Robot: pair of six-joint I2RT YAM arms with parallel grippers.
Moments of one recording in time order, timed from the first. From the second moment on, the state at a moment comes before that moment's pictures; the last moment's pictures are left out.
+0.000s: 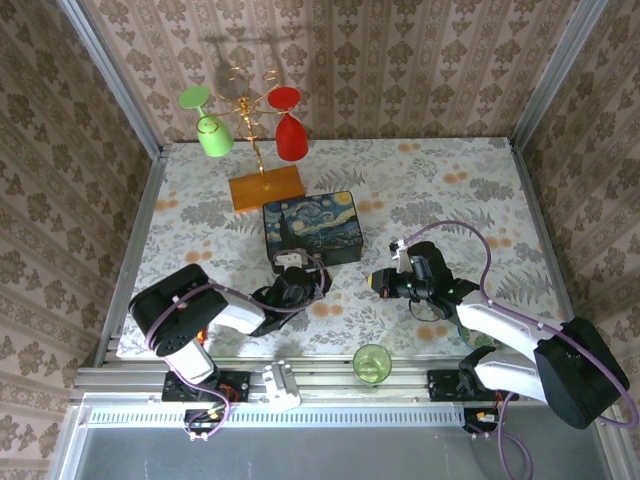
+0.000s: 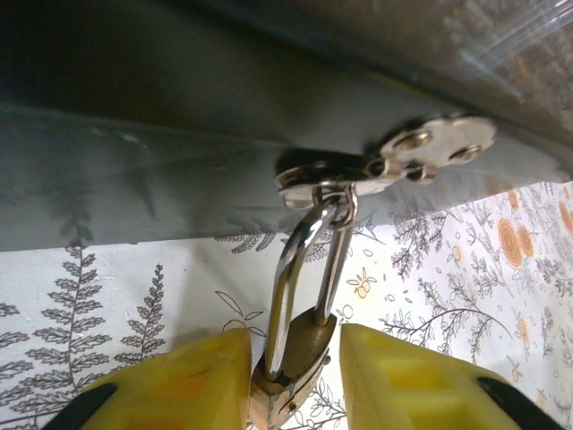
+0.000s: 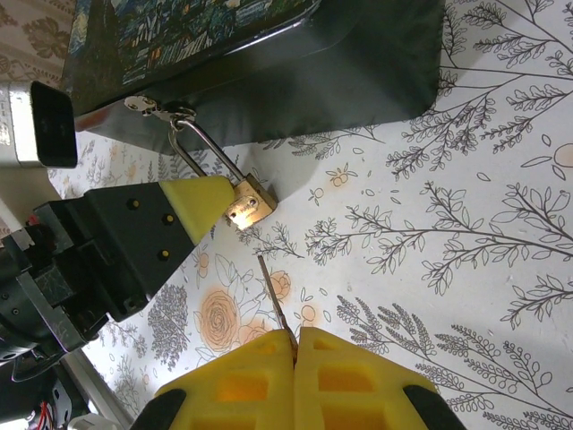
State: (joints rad) left arm -0.95 1.64 0.40 0.71 -0.19 -1.00; right arm 0.51 1.15 0.43 0.04 -0.35 0.63
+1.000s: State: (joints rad) left arm -0.93 1.69 0.34 0.87 -0.20 -1.00; right arm 0.52 1.15 0.43 0.04 -0.34 0.62
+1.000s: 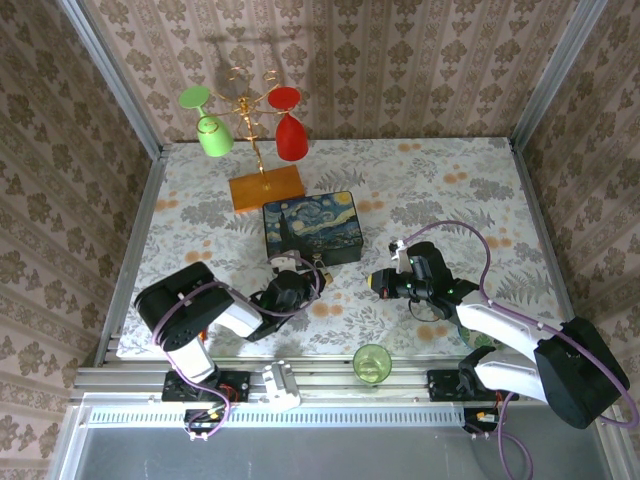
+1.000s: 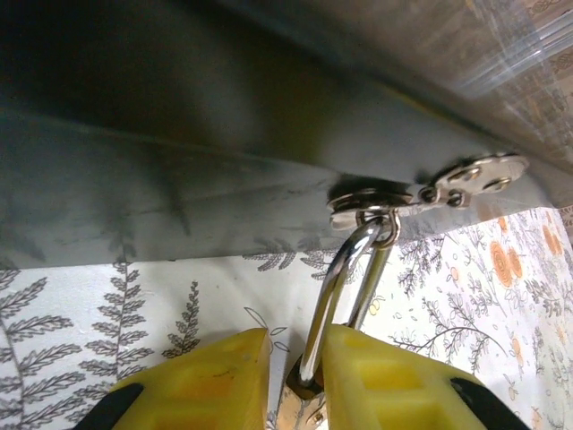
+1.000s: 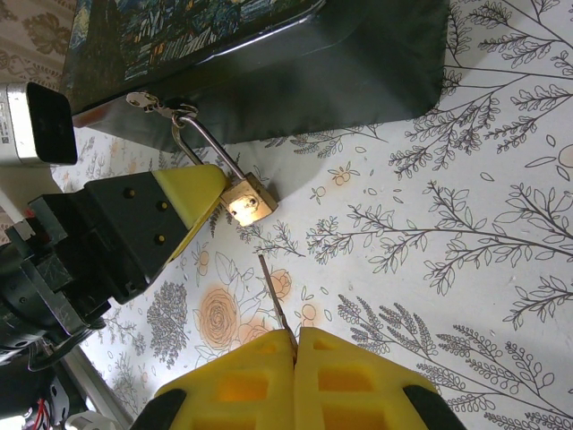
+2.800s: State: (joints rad) left arm -0.84 1.71 0.33 1.04 -0.03 -1.23; right arm 0.51 1.83 0.44 0.86 -0.69 0.95
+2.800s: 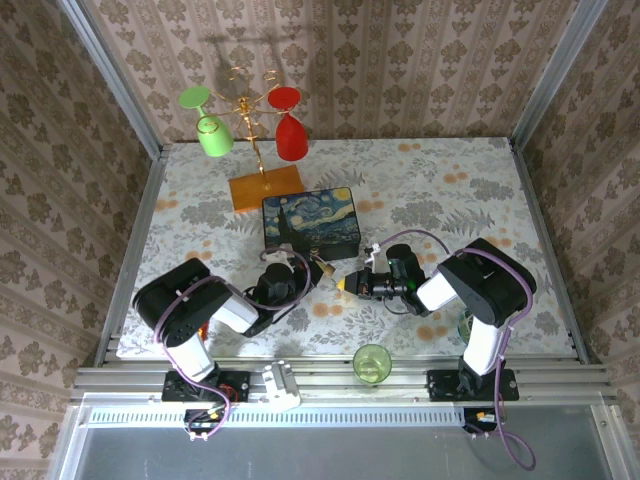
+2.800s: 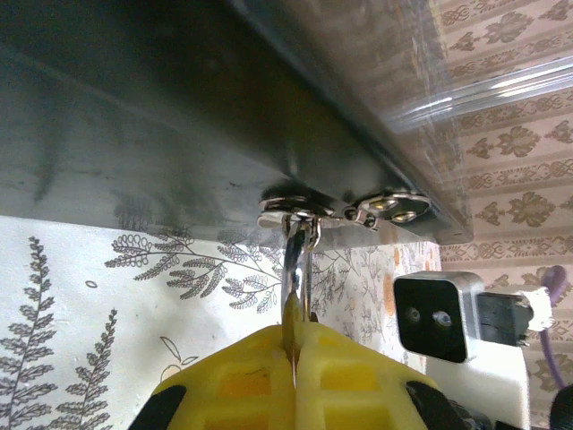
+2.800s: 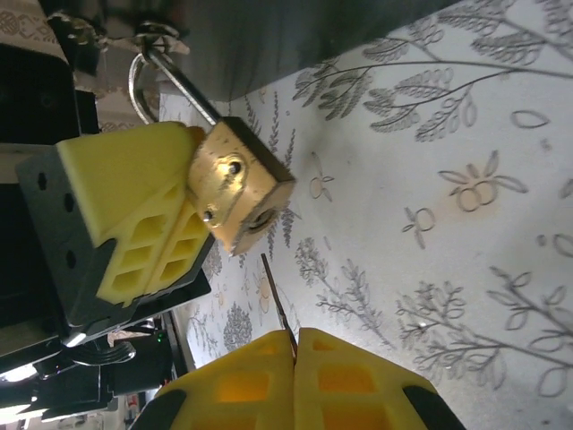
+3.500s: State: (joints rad) left arm -0.83 1.74 0.31 1.09 -0.03 -1.27; right arm 0.46 1.93 0.44 1.04 -0.75 1.05
